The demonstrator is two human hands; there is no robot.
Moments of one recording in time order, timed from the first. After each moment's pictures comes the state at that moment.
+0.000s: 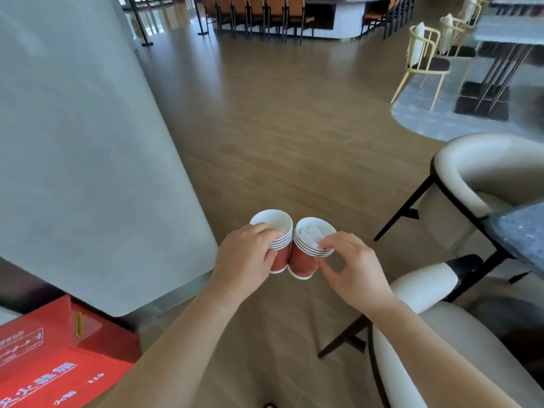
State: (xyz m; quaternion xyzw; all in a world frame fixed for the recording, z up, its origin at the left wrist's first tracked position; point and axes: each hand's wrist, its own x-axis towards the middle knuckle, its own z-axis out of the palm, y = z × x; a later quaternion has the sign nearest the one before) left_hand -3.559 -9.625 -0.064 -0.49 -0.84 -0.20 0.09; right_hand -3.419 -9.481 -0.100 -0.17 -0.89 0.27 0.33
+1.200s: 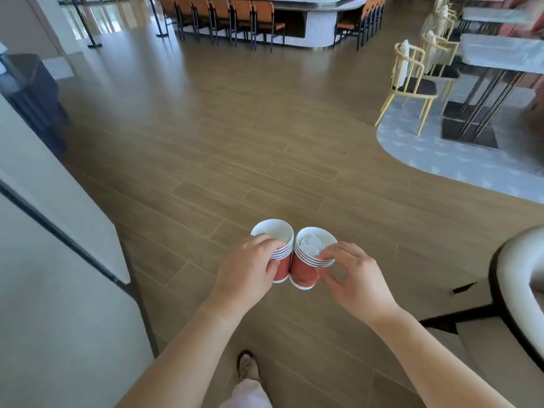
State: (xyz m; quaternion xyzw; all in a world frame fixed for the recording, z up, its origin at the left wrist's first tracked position) left_hand -3.997 -9.188 -0.082 -0.52 -0.82 -0.24 0.02; right_hand -3.842 -9.058 -0.103 -0.21 -0.90 0.23 0.30
